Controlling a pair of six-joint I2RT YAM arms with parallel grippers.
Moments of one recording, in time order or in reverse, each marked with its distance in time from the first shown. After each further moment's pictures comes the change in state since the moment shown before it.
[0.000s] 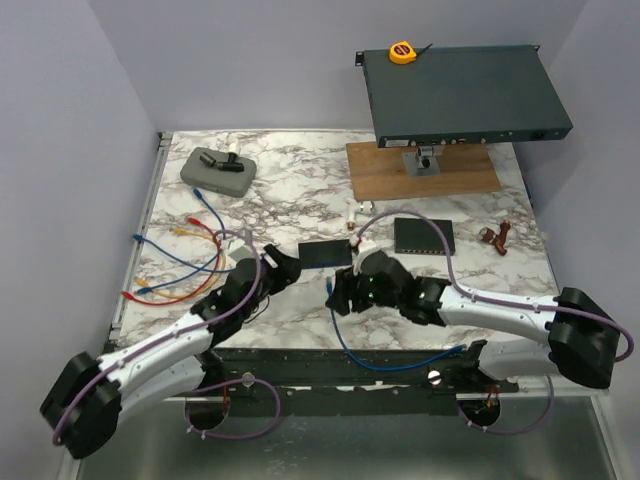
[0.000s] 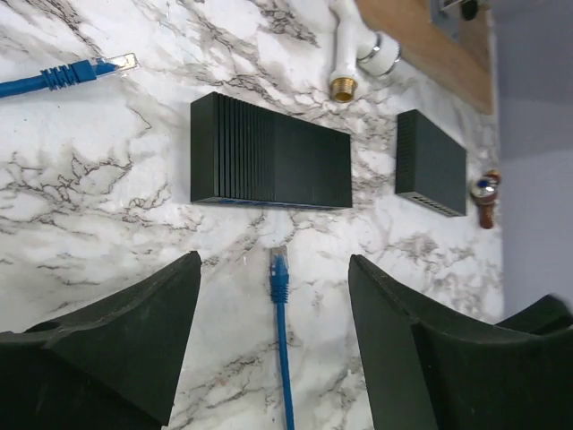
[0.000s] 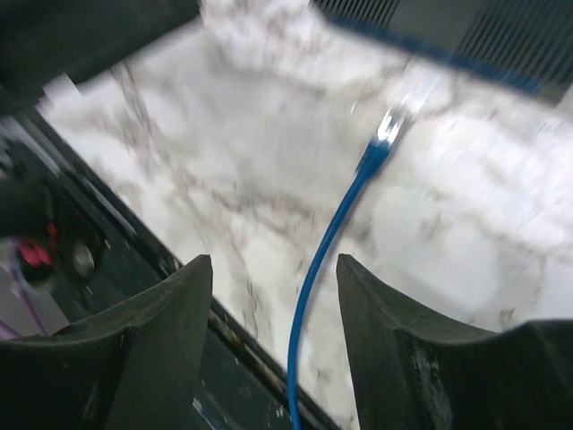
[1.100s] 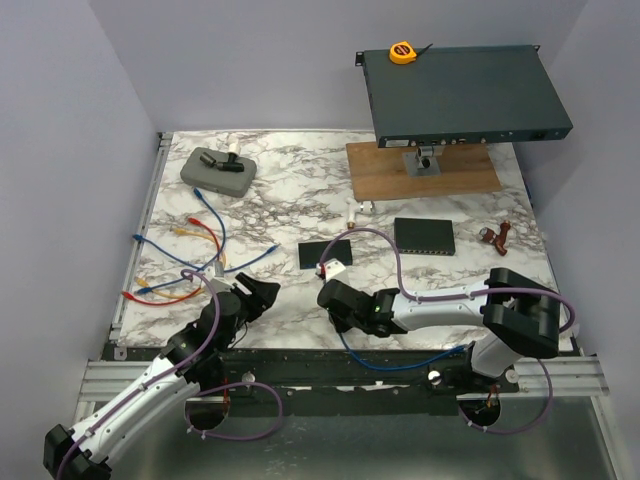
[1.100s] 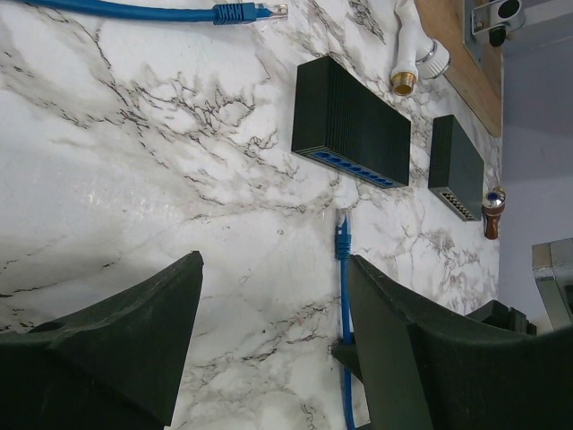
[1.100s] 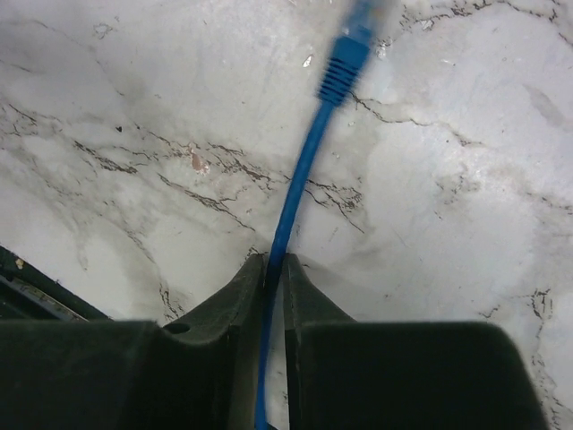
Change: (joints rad) left arm 0.019 -0.694 -0.251 -0.418 -0.055 -0.107; right arm 0.277 0.330 0.135 -0.154 0.324 -0.029
